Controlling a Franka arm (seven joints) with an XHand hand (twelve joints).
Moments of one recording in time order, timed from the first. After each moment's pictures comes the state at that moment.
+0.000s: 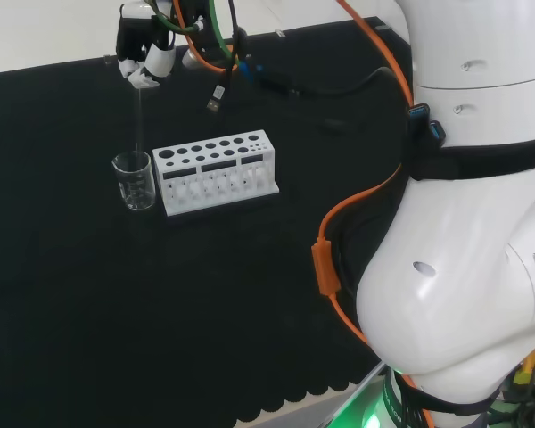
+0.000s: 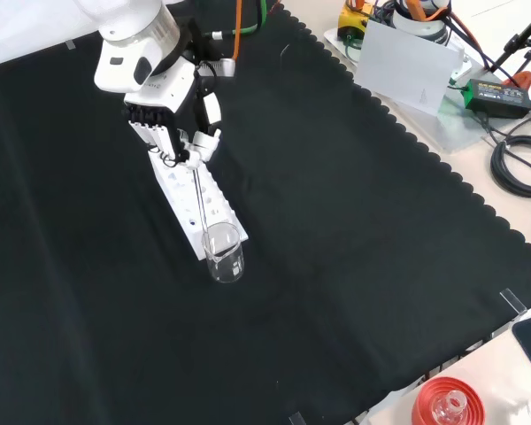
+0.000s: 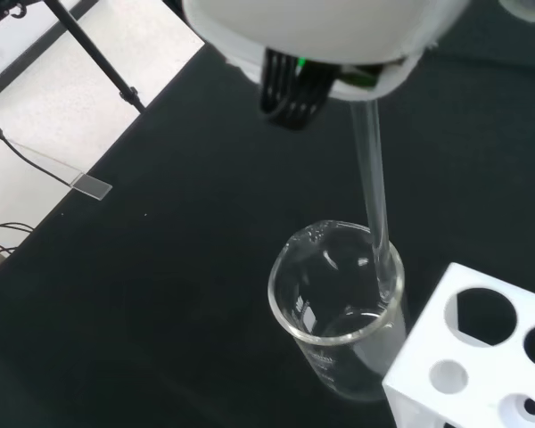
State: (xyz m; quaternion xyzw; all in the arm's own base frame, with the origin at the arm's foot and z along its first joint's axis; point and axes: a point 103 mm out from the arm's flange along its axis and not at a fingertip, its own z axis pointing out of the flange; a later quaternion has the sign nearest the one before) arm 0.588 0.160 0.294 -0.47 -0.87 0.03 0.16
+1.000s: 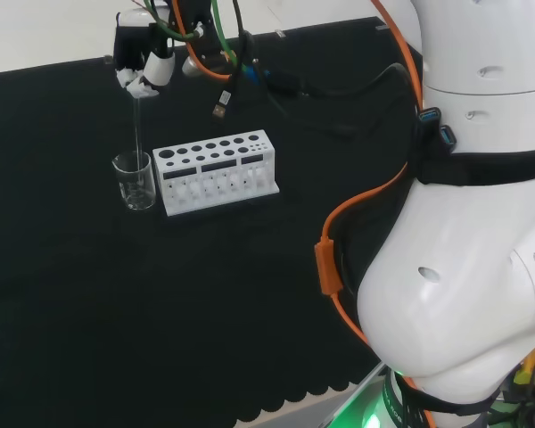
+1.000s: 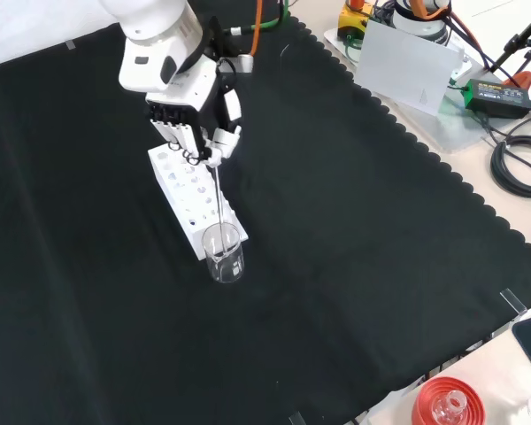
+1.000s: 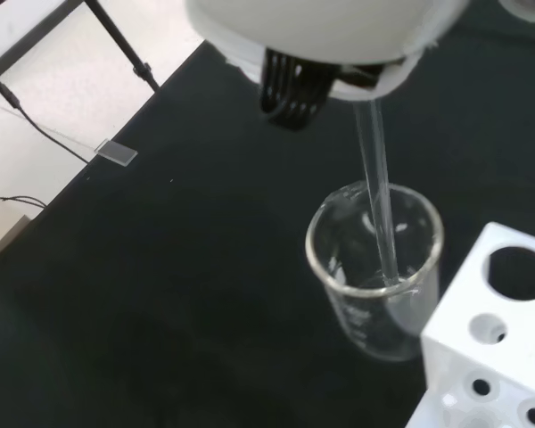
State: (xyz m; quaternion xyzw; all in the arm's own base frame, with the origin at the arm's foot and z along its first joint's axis) arm 0.560 0.175 0.294 -0.45 -0.88 0.05 0.16
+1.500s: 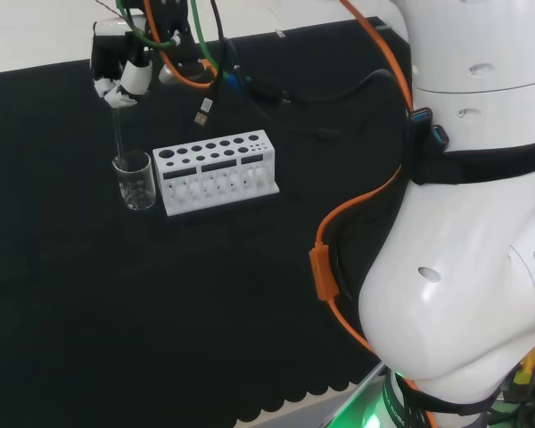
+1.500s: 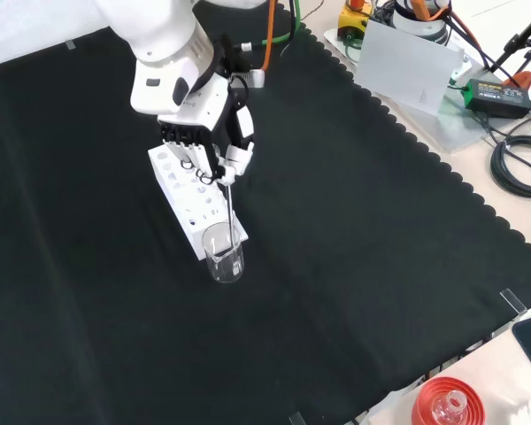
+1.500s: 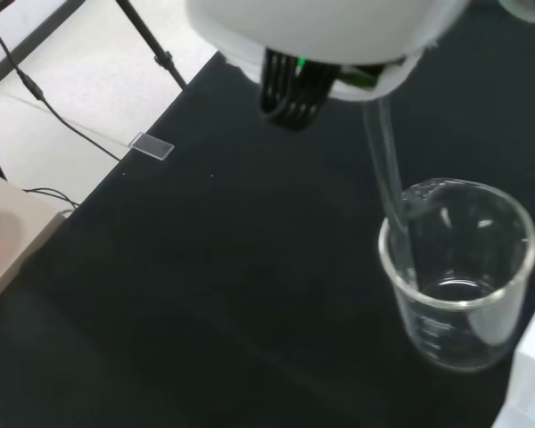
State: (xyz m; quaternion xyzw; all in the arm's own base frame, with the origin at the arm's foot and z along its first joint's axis) arm 0.560 0.210 0.287 -0.45 -0.88 0.05 0.18
